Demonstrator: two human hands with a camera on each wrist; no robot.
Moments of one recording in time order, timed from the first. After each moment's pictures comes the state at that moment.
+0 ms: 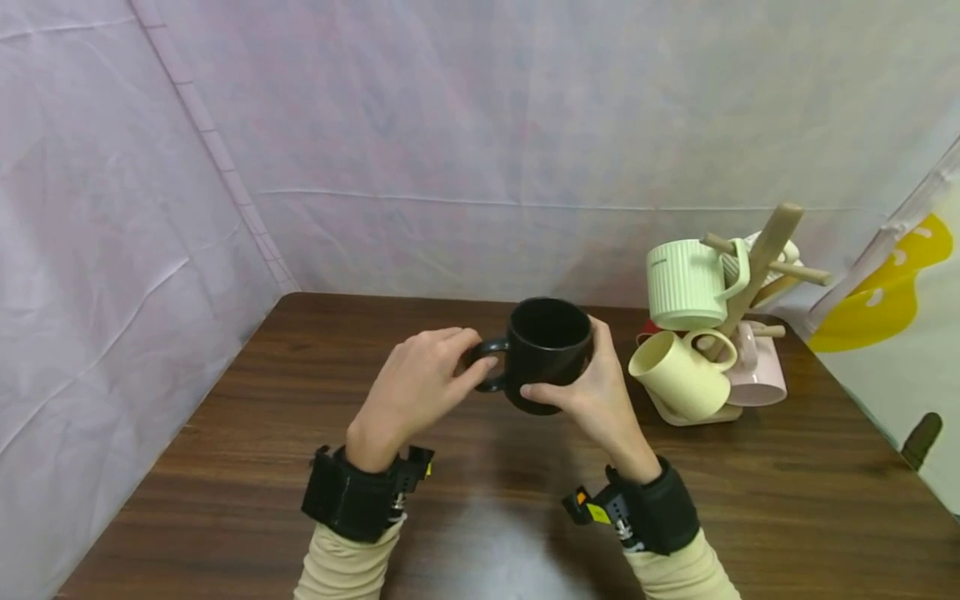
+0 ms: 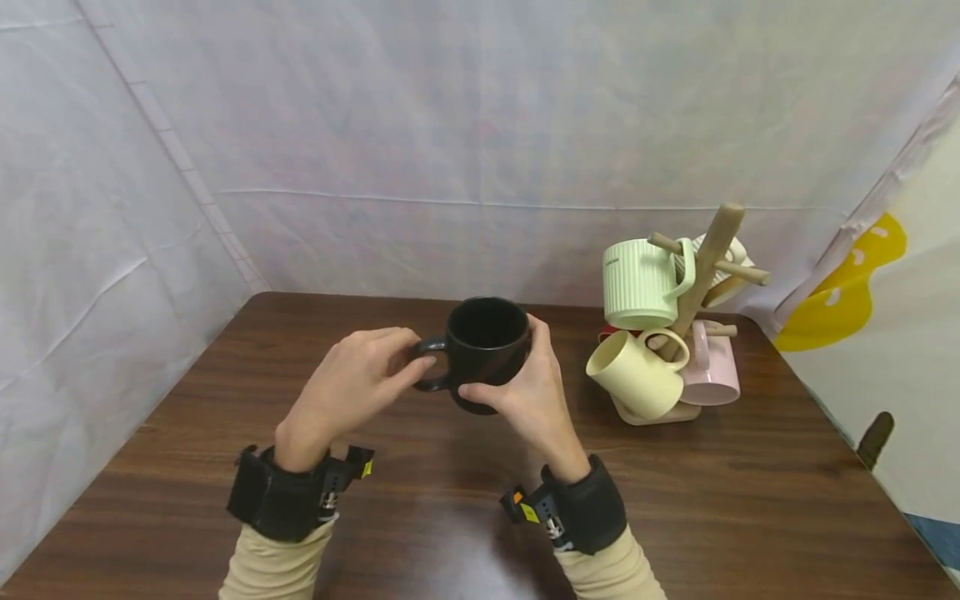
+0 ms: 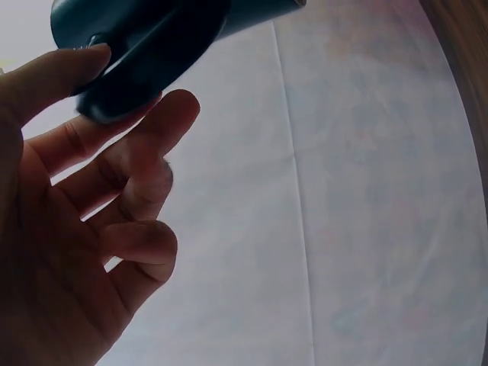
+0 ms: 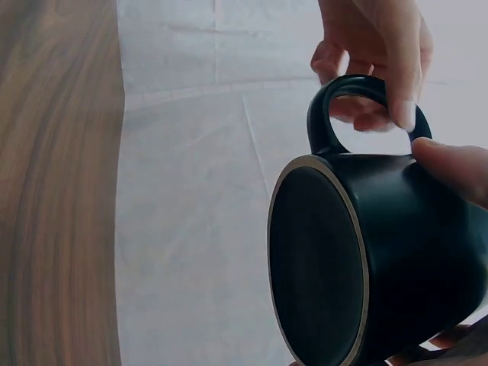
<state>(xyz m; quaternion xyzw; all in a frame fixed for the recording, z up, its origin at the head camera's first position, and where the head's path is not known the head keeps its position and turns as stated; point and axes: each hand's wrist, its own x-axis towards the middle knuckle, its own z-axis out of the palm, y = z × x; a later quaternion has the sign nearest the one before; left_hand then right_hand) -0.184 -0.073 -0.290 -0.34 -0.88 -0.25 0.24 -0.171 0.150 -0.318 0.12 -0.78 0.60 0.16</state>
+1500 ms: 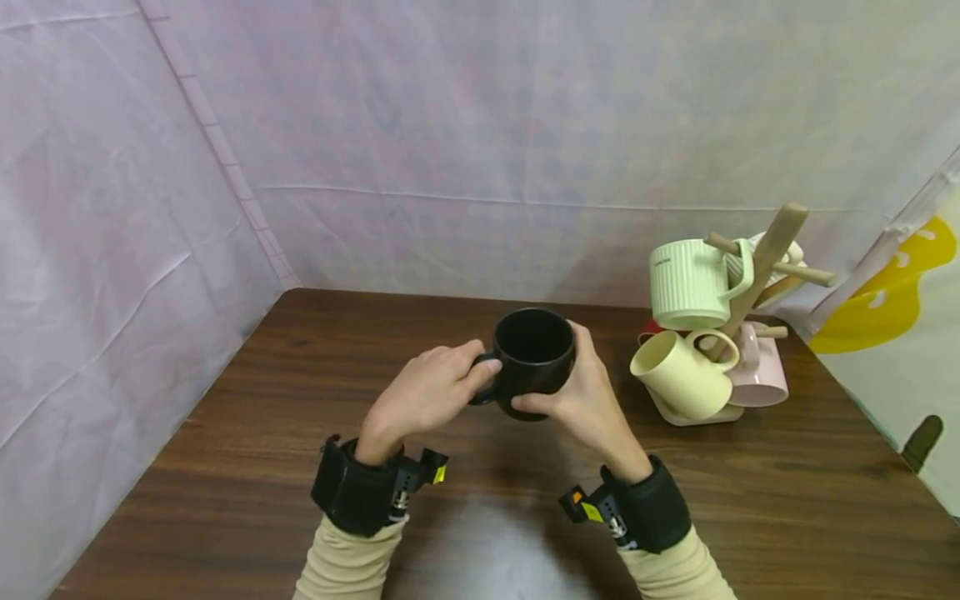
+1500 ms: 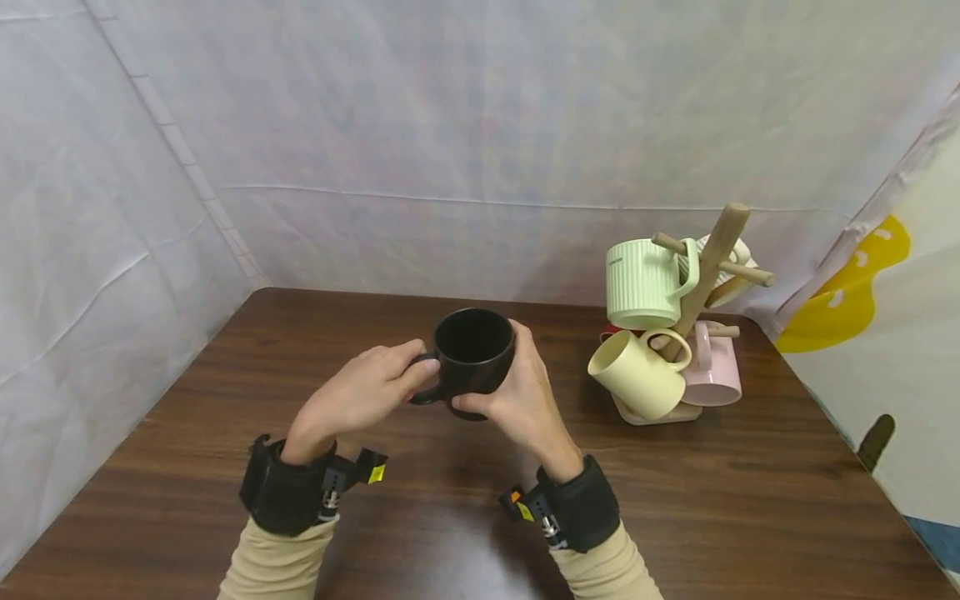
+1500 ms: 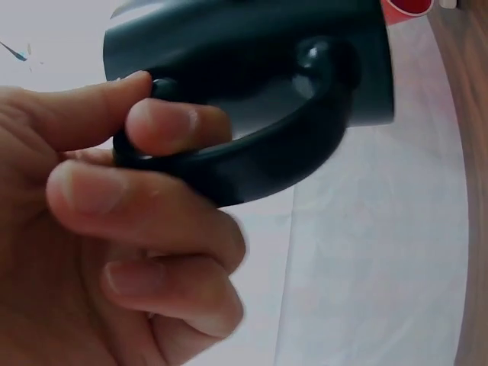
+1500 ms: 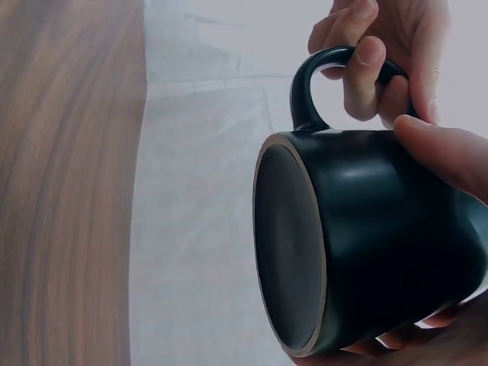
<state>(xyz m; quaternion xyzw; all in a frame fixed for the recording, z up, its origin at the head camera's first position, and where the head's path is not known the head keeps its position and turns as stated) -0.183 -0.071 -0.289 -0.29 -0.90 -0.32 -0.02 -0.175 0.142 -0.325 0.15 -0.82 0.52 0.15</state>
